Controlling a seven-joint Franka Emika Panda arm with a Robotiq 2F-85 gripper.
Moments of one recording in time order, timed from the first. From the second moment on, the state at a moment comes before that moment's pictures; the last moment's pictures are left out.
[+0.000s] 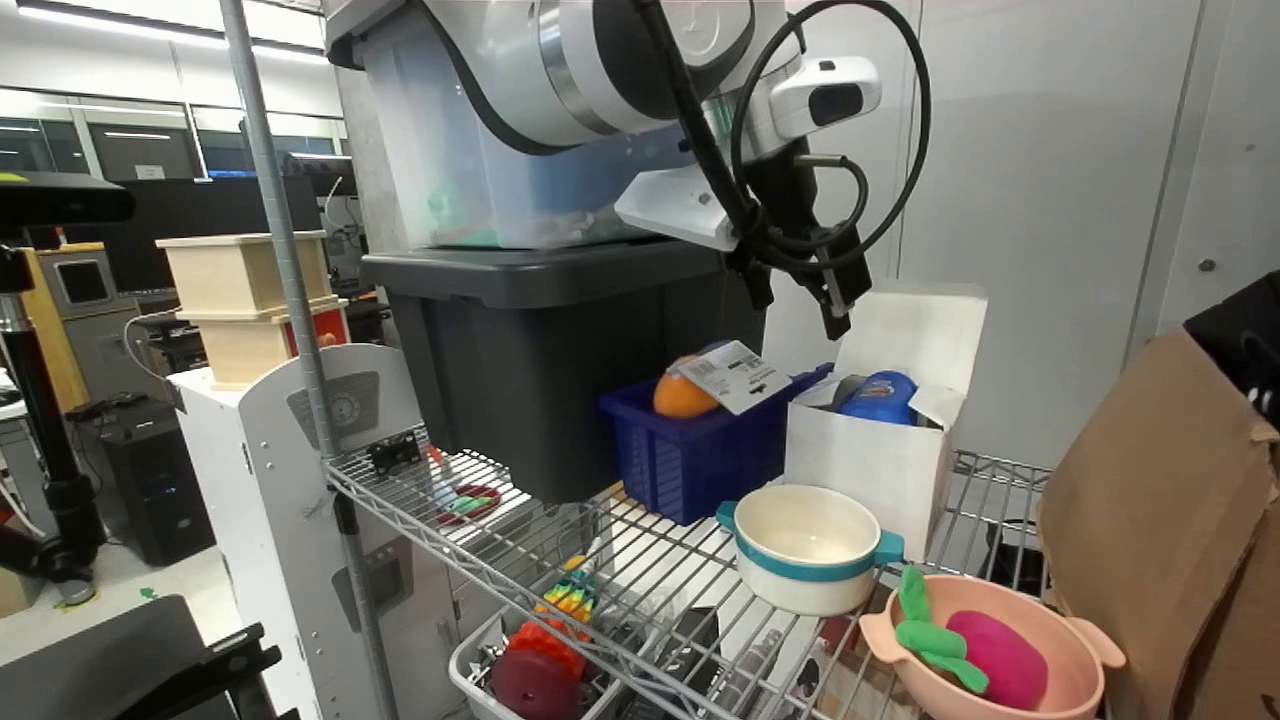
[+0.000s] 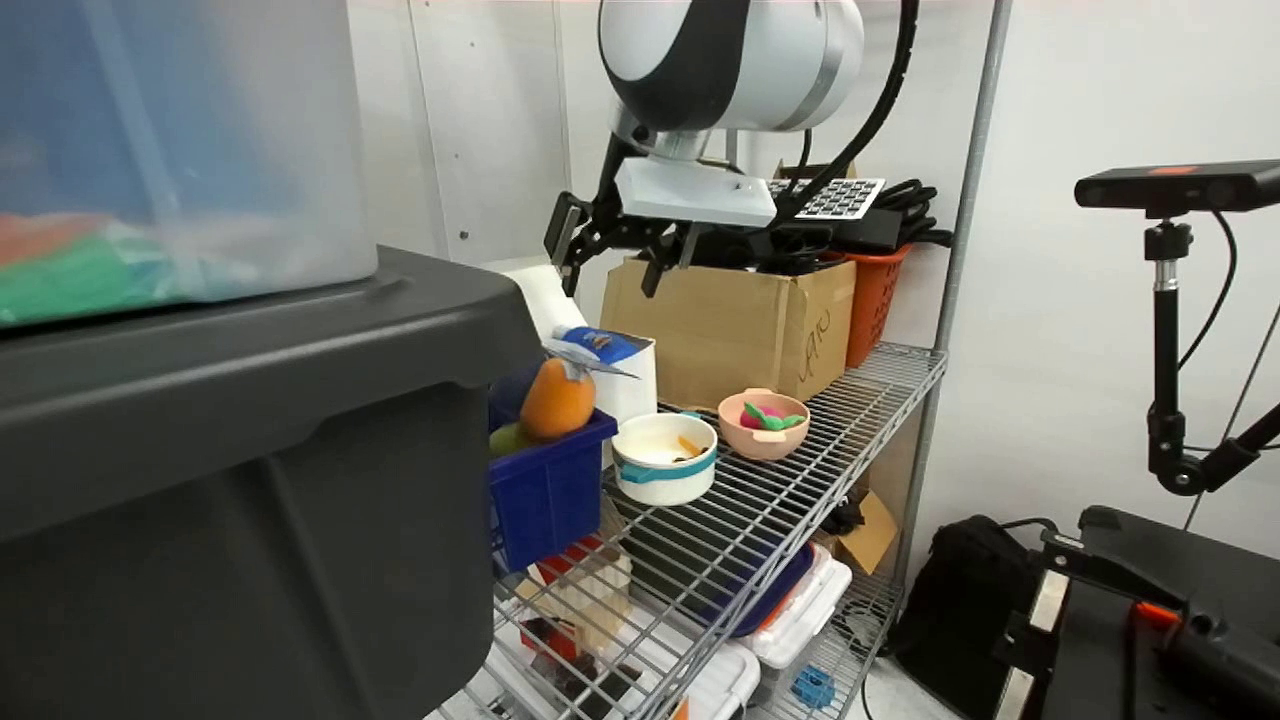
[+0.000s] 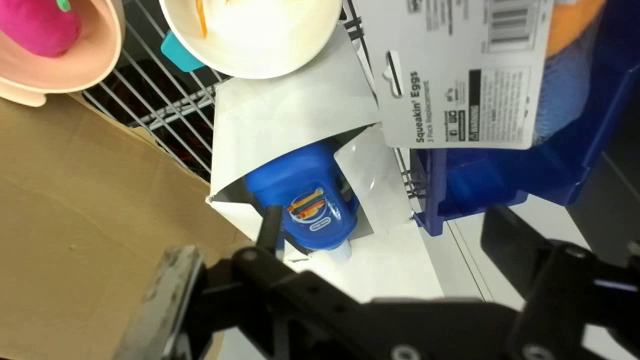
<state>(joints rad) 0.07 0.59 -0.11 -1.76 0.08 2.83 0.25</state>
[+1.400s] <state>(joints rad) -0.10 0.20 -0.07 -2.10 0.09 2.55 -0.13</state>
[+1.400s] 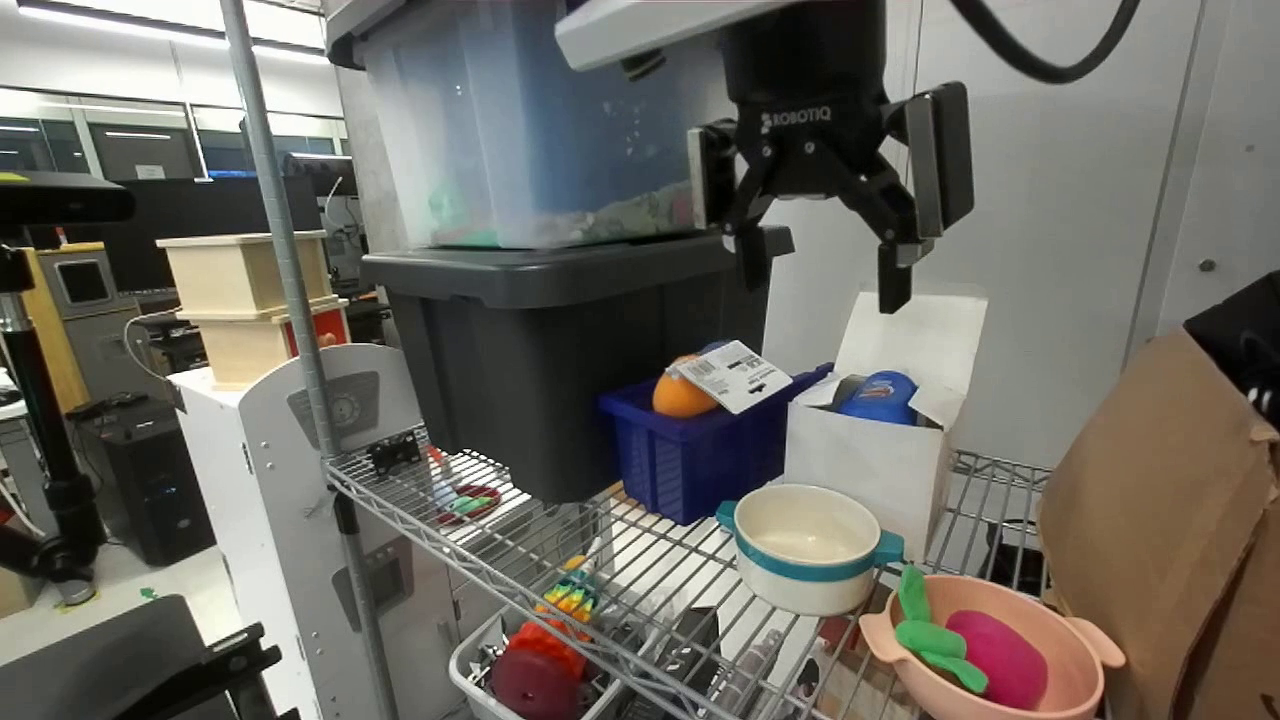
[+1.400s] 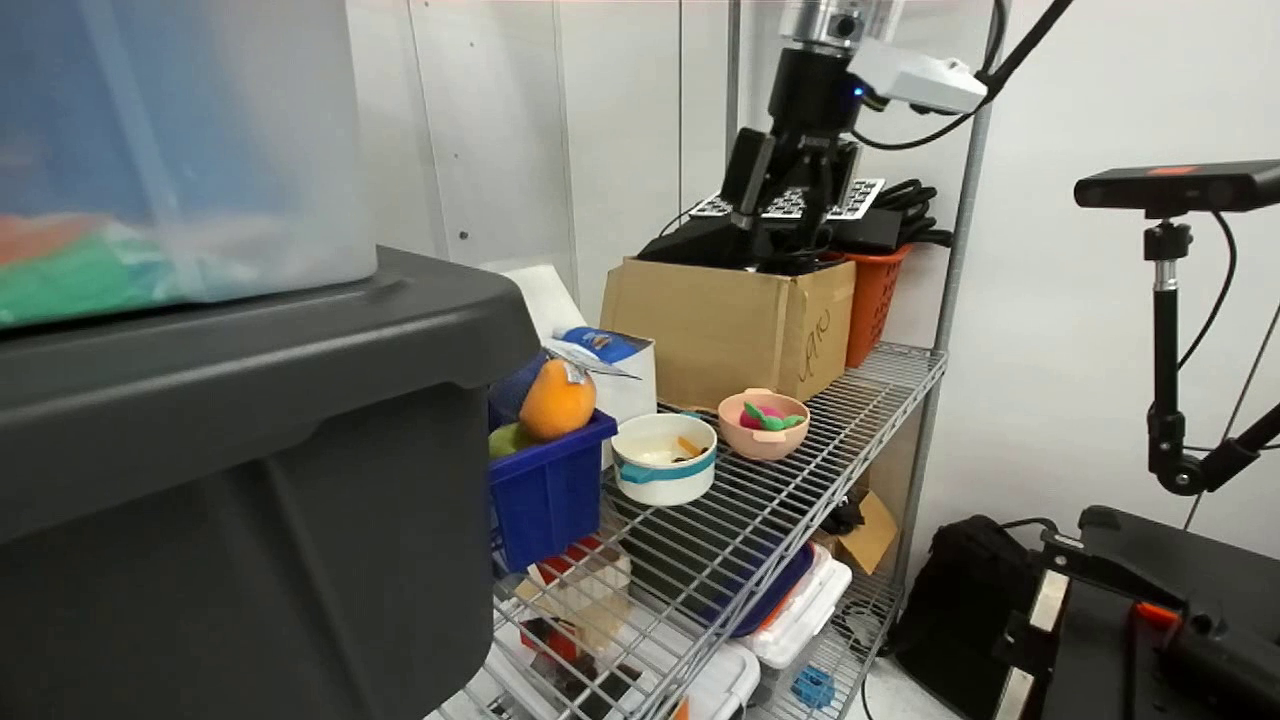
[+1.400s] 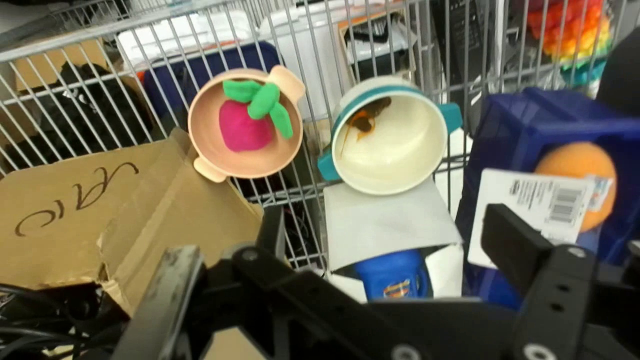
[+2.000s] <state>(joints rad) -0.05 -0.14 -0.04 -2.53 0.16 2.50 -0.42</state>
